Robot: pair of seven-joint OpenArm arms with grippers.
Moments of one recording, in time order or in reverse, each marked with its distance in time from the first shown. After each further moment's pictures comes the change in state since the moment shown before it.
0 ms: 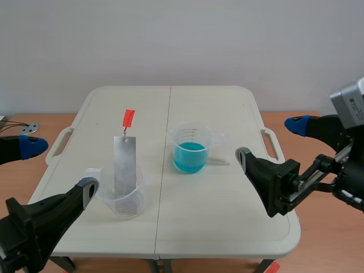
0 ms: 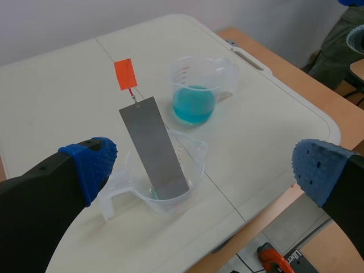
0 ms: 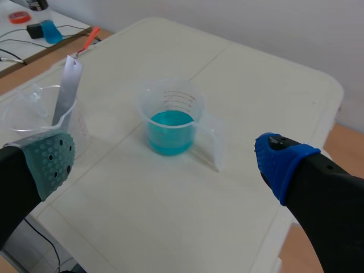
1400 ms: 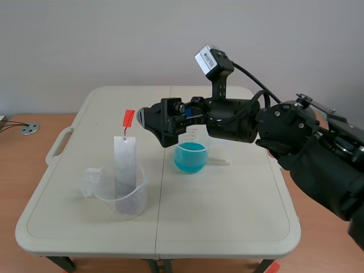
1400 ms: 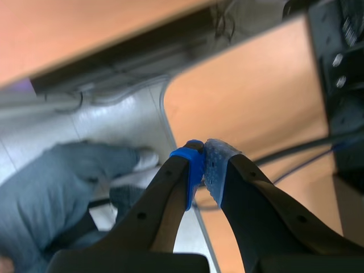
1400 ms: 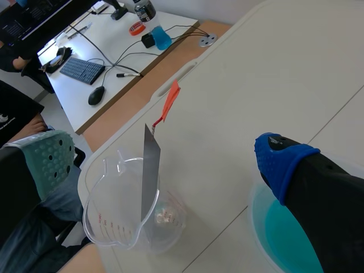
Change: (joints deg) left arm 21.7 0.0 0.6 -23.8 7.3 17.7 8.8; right arm 43.9 -17.3 -24.4 -33.7 22.2 6.8 -26.5
